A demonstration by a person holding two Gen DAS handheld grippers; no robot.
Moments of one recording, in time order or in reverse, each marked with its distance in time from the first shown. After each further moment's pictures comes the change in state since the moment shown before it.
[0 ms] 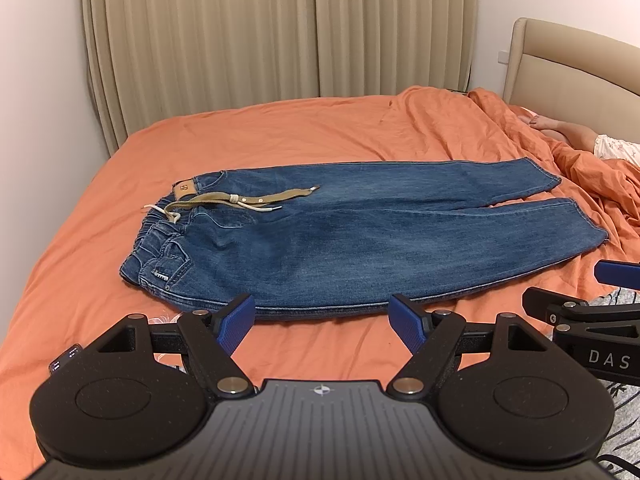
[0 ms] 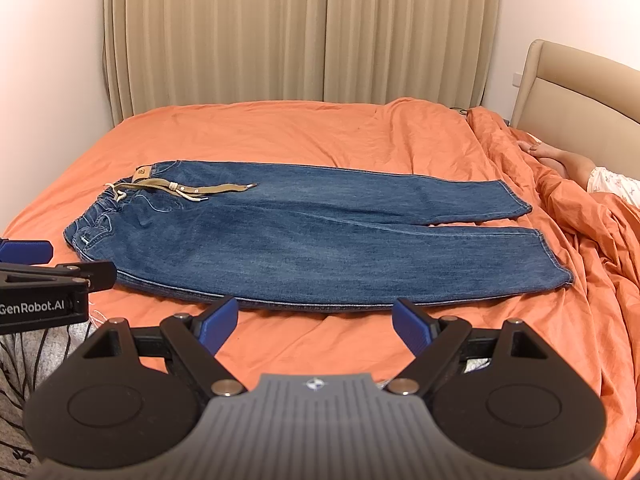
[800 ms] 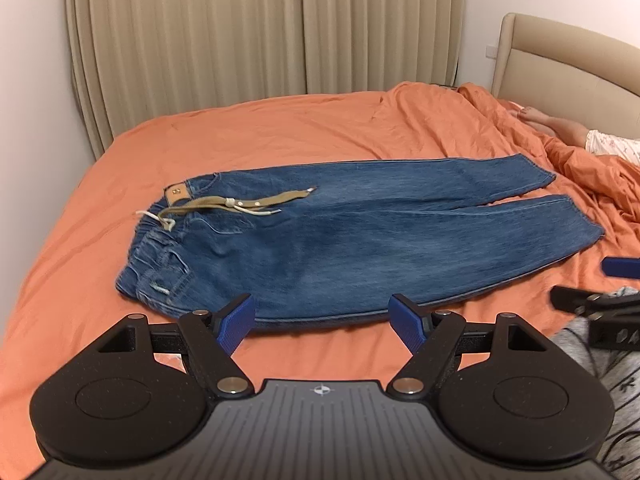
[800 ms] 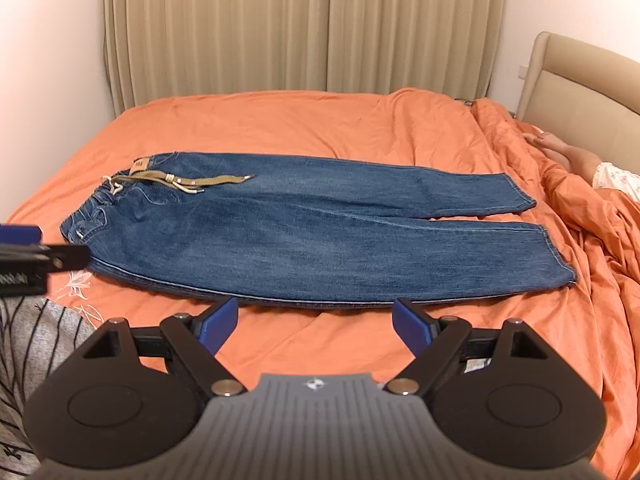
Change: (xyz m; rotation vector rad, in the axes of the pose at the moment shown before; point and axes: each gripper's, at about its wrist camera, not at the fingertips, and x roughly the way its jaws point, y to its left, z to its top) left arm 0.014 0.028 0.017 0.033 0.020 -0.047; right arm 0.016 -0.015 0.008 -0.011 0.039 0.019
